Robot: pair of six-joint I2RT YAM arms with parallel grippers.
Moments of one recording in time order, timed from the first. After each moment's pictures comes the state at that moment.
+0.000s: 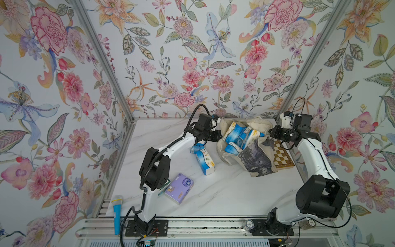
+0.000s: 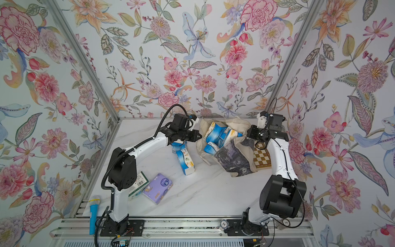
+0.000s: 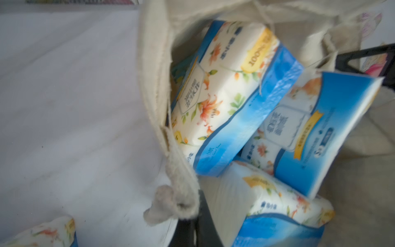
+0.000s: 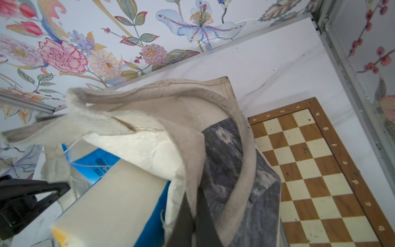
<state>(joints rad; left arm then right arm) -0.62 2.08 1.84 -0.39 0.41 -0.35 -0.18 1.52 1.39 -0.62 -0.42 0.11</state>
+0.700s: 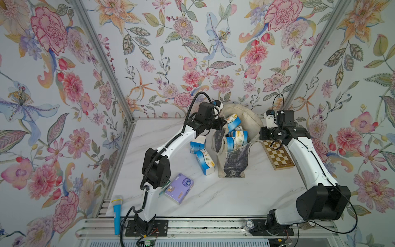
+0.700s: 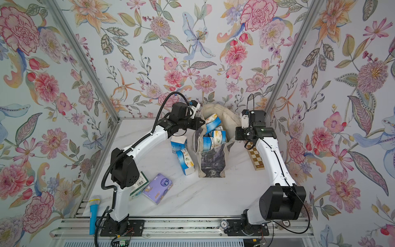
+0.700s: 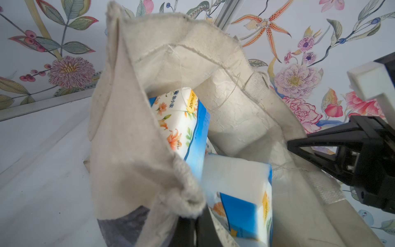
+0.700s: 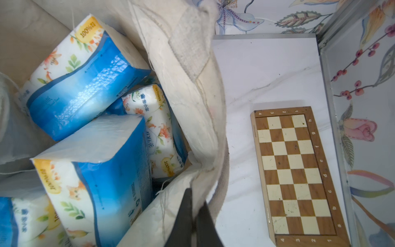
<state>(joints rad) -0.62 2.12 2.03 -0.38 0.36 -0.34 0.01 1.47 1.46 -0.80 -0.14 -0.01</state>
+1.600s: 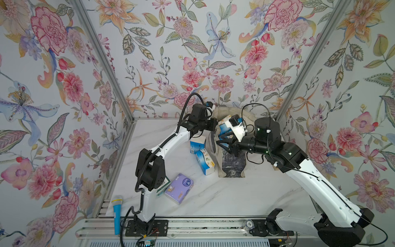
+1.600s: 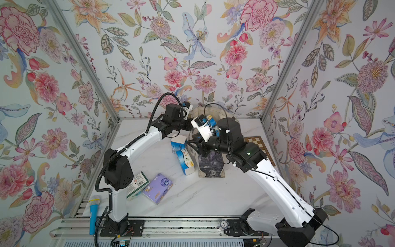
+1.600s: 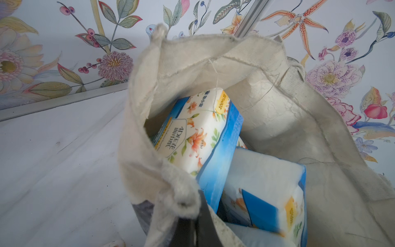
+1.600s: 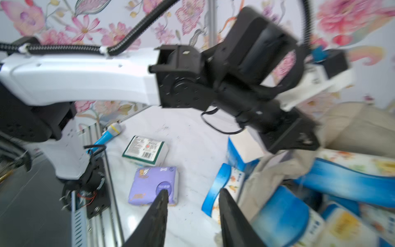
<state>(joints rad) -0.56 2.04 1.90 -0.37 0.31 -0.30 0.74 1.23 1.43 -0.63 -0.38 -0.03</state>
